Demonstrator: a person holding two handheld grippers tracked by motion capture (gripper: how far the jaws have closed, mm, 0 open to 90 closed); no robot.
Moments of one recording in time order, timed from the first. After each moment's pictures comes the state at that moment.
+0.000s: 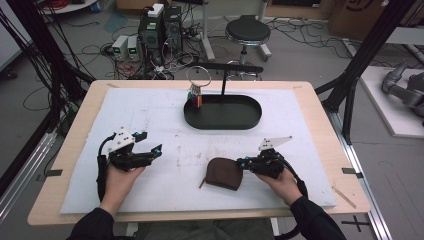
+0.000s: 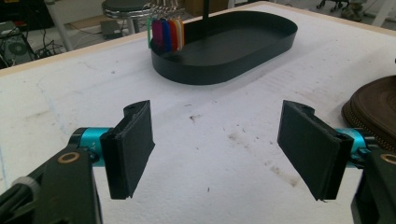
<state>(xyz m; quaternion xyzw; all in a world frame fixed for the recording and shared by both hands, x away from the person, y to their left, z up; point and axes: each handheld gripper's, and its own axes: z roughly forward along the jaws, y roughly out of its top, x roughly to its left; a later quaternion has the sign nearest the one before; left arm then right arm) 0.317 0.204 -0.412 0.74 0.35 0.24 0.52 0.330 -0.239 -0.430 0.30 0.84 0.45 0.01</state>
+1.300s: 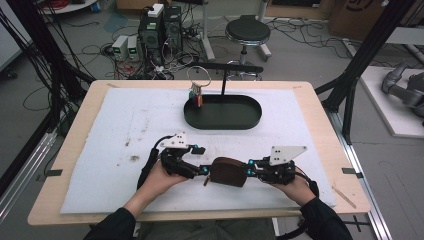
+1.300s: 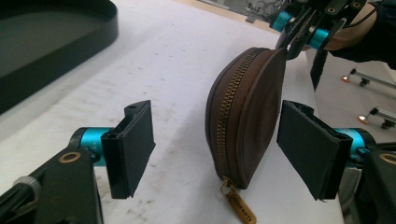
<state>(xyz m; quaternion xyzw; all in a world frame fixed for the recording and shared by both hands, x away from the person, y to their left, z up) 0.335 0.080 -0.422 0.81 0.19 0.00 0.55 0.300 -0.254 -0.404 0.12 0.85 0.50 0.09</state>
